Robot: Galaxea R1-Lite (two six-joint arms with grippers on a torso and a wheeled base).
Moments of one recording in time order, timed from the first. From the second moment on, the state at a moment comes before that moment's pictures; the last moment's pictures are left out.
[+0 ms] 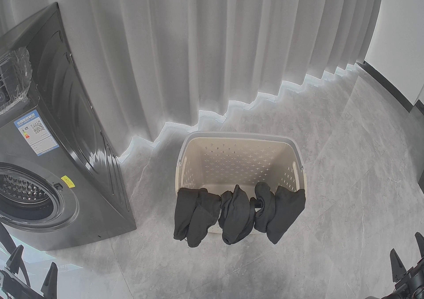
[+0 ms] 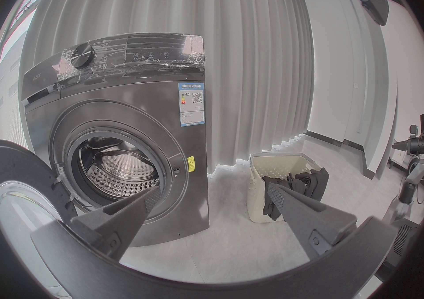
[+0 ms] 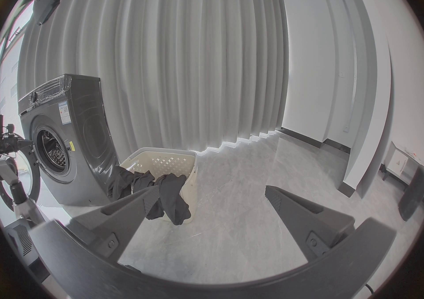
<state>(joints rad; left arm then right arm) 0.00 0.02 -0.02 0.00 -0.01 0.00 0.01 0.02 -0.02 0.03 0.00 -0.01</state>
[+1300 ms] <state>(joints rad) 0.00 0.02 -0.02 0.00 -0.01 0.00 0.04 0.19 -0.23 -0.02 0.19 0.09</state>
